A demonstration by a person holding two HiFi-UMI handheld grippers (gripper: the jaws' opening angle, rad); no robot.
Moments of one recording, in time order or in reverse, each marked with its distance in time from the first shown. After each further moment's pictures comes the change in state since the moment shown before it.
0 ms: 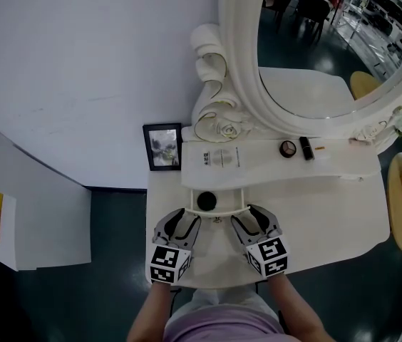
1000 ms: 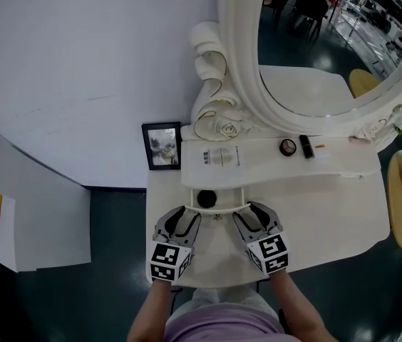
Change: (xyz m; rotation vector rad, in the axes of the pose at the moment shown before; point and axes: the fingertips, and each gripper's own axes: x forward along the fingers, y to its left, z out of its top) left arm 0.005 0.002 0.003 -0.004 -0.004 -0.008; right arm 0.004 -0.005 0.001 -0.045 0.003 -0.009
